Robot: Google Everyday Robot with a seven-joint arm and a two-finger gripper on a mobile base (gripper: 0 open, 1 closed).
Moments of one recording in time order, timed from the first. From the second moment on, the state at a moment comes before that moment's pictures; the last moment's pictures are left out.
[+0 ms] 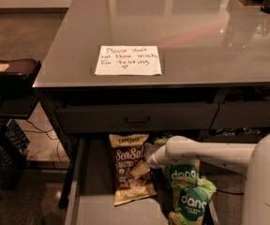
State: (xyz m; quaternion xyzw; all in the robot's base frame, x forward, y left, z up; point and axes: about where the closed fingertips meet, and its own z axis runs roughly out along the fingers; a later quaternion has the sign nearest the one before) arm 0.573 -0.019 0.402 -0.51 0.79 0.20 0.29
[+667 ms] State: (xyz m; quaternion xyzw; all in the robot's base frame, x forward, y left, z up) arm 0.572 -0.017 0.398 -0.50 0.79 0.20 0.29
